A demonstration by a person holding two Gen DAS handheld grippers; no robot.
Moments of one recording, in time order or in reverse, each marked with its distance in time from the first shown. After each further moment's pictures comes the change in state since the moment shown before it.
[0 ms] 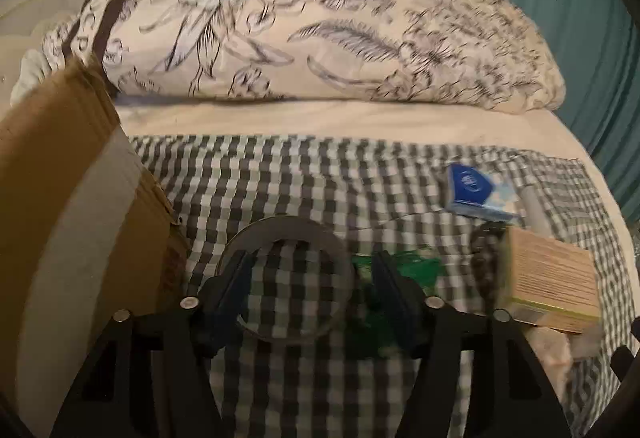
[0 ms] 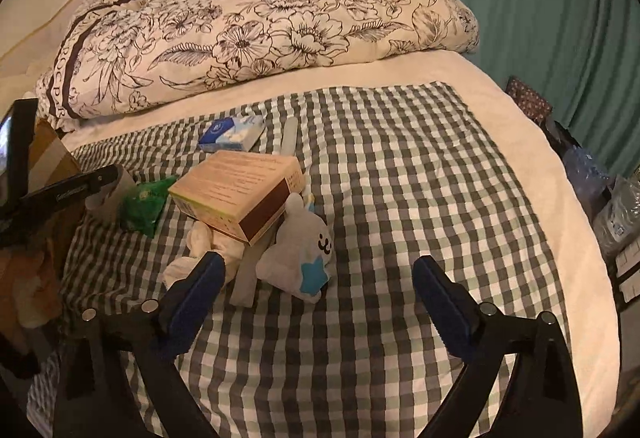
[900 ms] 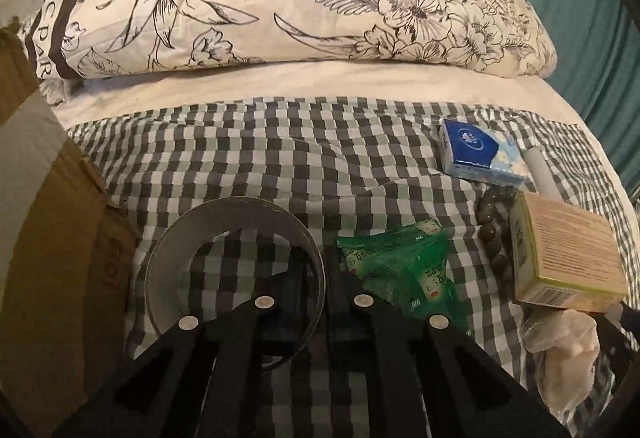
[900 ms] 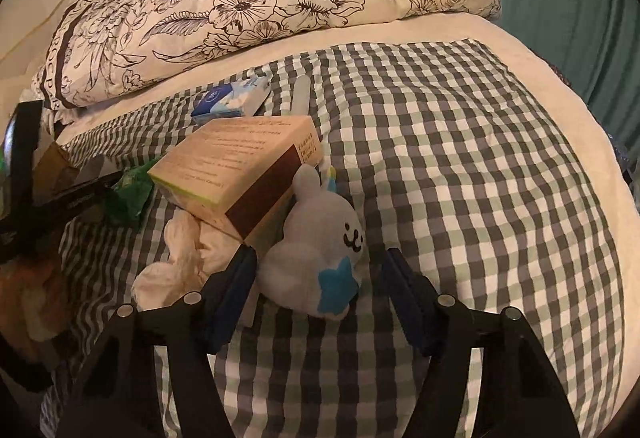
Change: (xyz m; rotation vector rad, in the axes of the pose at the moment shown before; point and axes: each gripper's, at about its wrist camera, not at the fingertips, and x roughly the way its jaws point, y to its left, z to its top) left arm 0.028 -0.014 -0.013 0.069 0.046 -0.054; right arm 0.056 0.005 -0.004 0.032 0.079 0.058
